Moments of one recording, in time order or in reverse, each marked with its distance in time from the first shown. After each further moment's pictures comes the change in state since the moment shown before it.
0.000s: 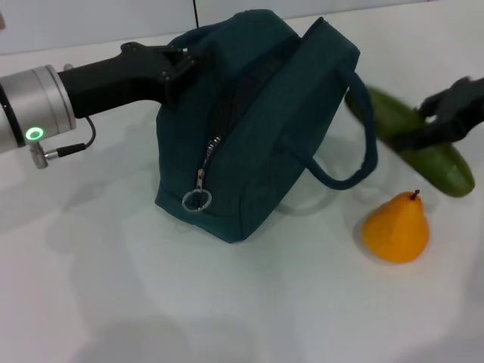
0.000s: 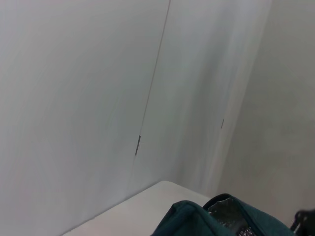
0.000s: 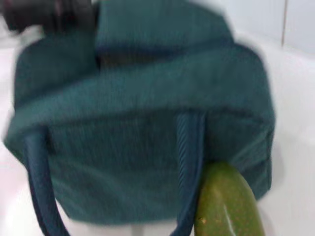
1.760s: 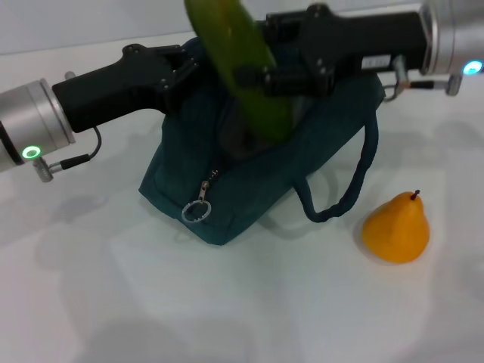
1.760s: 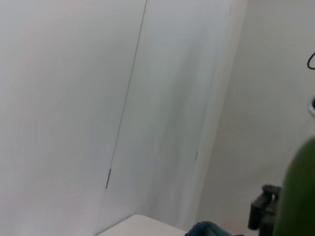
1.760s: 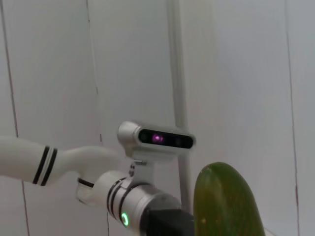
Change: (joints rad) left arm 0.027 -0.004 0.003 -0.063 -0.124 0.108 0.132; right arm 0.123 0.038 -0.095 0.471 0.682 0.079 -0.610
